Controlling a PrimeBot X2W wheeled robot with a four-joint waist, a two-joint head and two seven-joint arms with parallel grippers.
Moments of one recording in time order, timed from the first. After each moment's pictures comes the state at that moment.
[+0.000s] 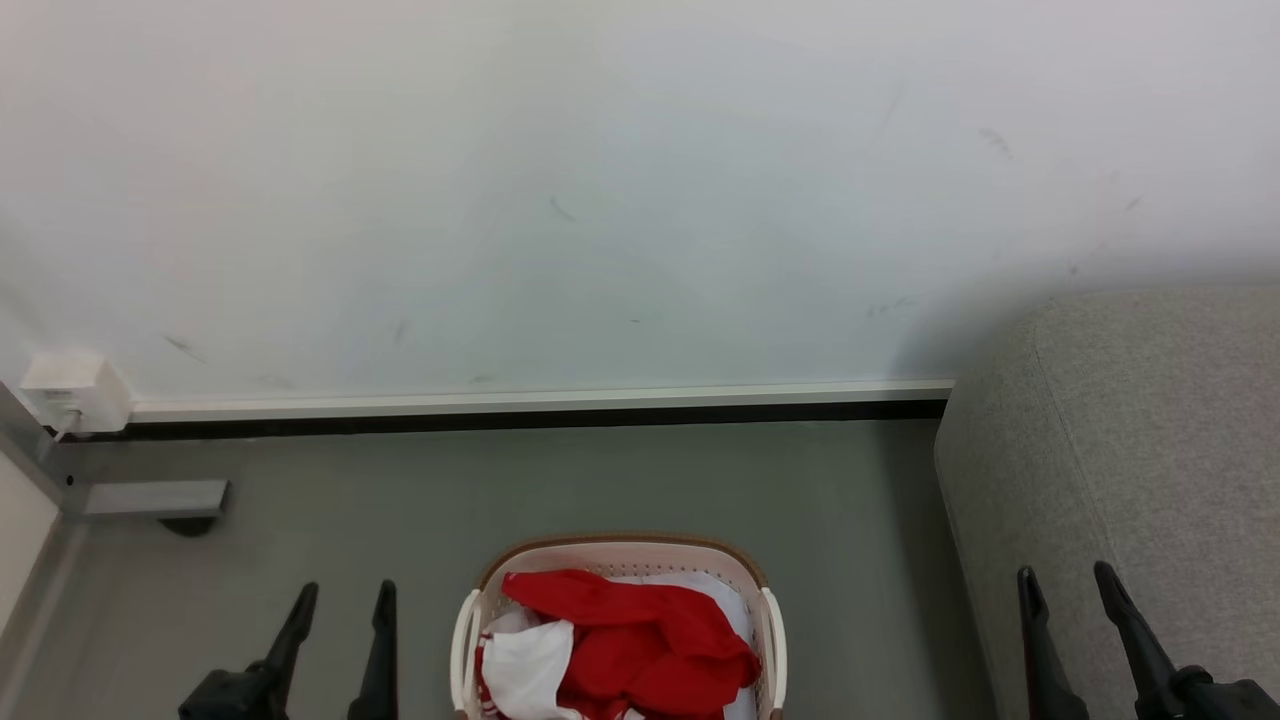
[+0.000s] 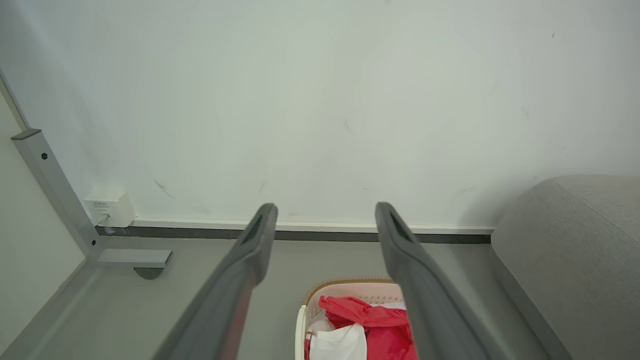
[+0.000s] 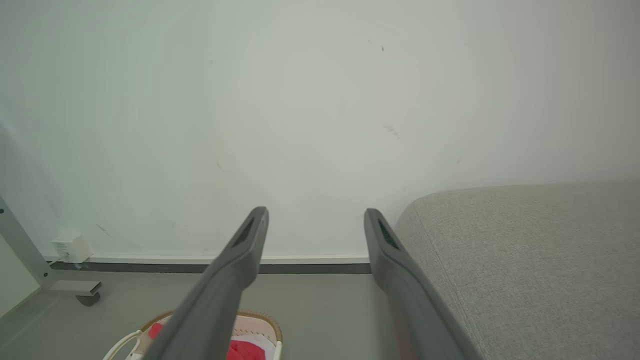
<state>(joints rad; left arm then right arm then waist) -0.01 0.05 0.05 0.24 -0.09 -0.13 -0.26 0.03 -0.05 0.03 0.15 0.24 0.13 -0.26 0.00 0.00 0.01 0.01</state>
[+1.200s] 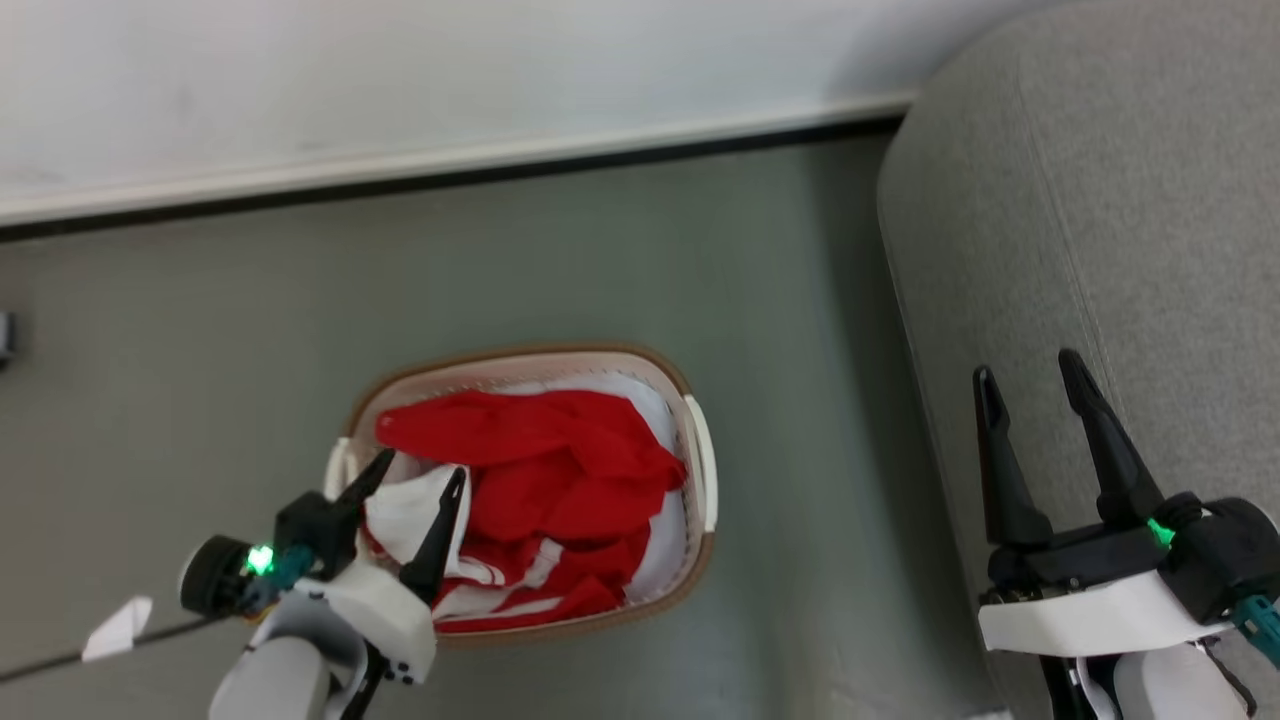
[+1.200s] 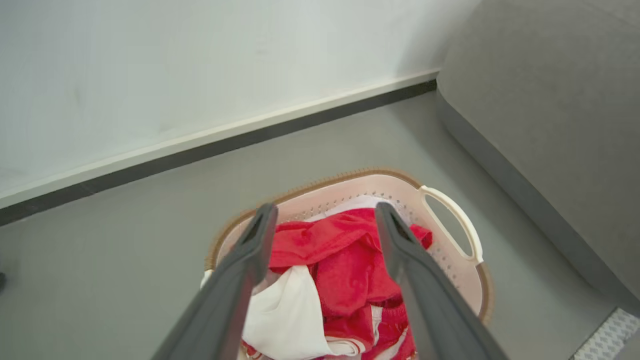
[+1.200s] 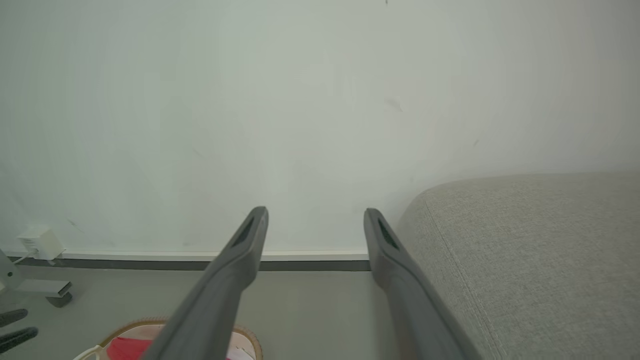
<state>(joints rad) -0.38 0.21 -0.22 0.56 -0.09 -0.13 -0.26 -0.23 -0.05 0.13 0.06 0.25 0.13 -0.26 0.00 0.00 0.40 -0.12</state>
